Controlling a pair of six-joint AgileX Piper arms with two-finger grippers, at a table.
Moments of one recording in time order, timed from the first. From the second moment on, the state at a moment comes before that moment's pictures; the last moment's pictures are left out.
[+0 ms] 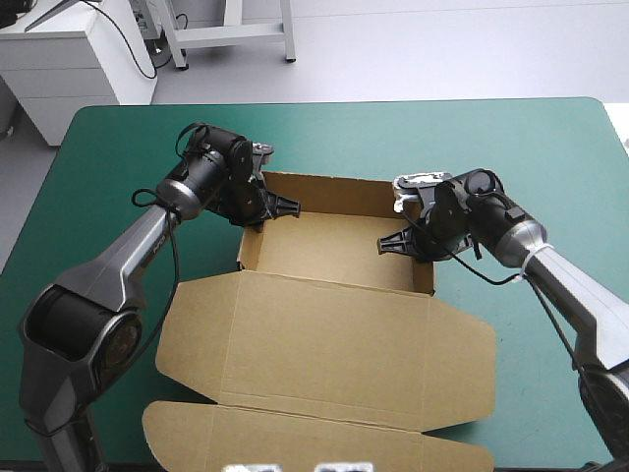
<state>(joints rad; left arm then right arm) -0.46 1.93 -1.77 -0.01 1.24 -0.26 0.41 1.63 -1.34 0.00 1.01 0.24</state>
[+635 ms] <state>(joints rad) -0.47 2.01 -1.77 -0.02 1.22 -0.25 0.36 1.70 -1.34 0.03 0.98 0.23</state>
